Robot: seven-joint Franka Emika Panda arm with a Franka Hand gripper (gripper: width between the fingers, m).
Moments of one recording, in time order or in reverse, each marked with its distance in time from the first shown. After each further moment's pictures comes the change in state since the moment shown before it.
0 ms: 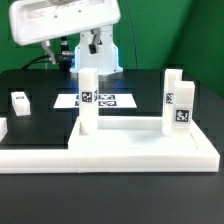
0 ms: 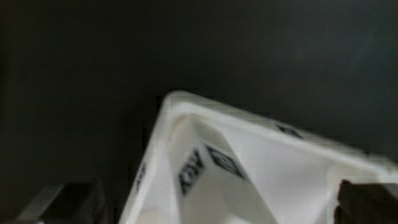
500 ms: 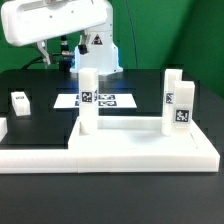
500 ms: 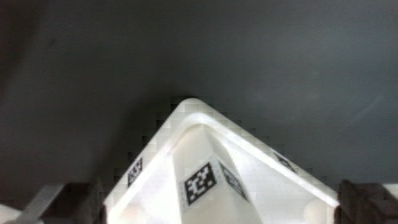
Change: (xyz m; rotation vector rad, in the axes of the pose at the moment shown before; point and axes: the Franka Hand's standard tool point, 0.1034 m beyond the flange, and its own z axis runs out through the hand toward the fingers) arm -0.024 0.009 0.009 -0.006 -0.047 -0.130
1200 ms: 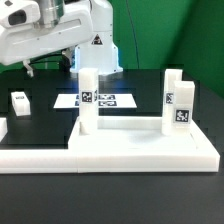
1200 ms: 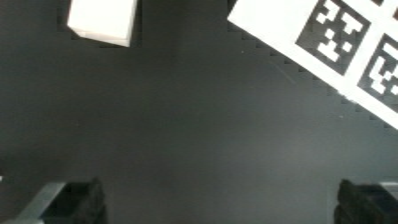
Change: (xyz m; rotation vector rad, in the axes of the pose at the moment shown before) arm -0.039 0.004 0.023 0.041 -0.368 0.065
